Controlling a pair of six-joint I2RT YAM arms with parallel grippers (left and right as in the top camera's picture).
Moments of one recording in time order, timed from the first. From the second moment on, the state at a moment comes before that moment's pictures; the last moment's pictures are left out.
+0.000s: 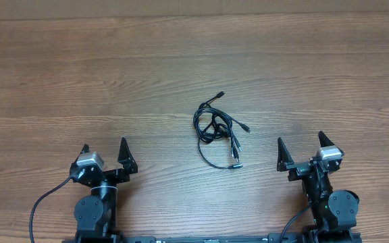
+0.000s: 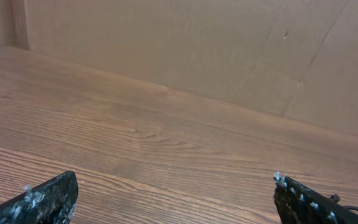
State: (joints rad) left arm -0.05 0.01 0.01 -0.07 -0.14 -0.25; right arm 0.08 0.01 0.02 -0.03 -0.08 0.02
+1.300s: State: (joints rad) left arm -0.05 0.01 0.10 -0.23 -0.09 -0.16; right arm 0.08 0.01 0.02 -0.03 -0.08 0.02
